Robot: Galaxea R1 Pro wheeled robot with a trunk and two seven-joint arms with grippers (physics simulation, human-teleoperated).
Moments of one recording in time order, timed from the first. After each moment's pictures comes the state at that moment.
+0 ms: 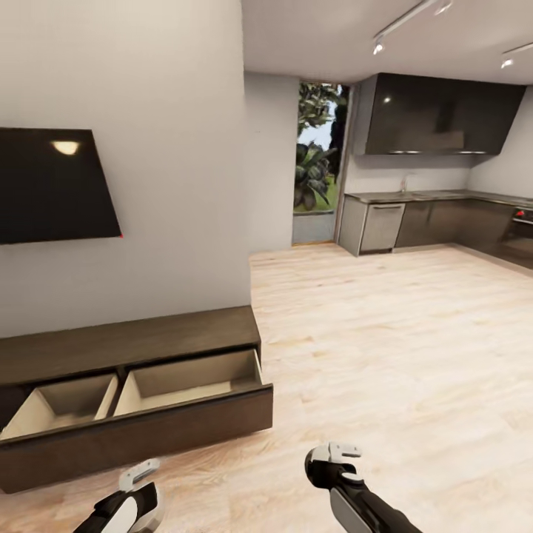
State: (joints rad) left arm -0.33 0.16 -0.24 -0.66 0.77 0.30 0.38; right arm -0.46 0.00 0.63 -0.57 -0.71 0.16 -0.35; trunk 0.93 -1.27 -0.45
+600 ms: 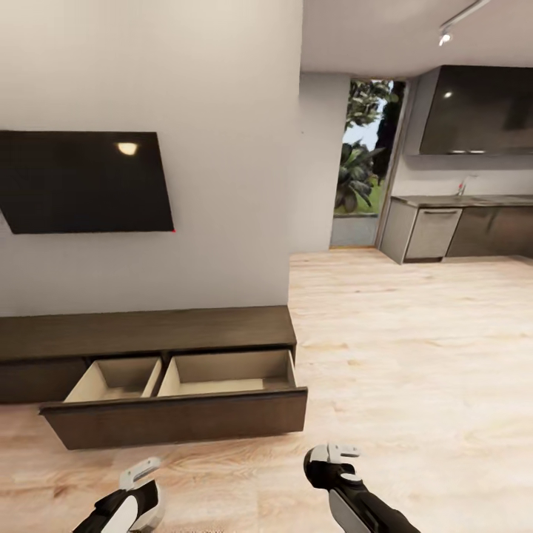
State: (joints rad) left arm -0.33 0.16 -0.24 -0.67 0.77 0.30 0.38; right arm -0.46 0.00 0.64 -0.57 -0.70 0.15 -0.35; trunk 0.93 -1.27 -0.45
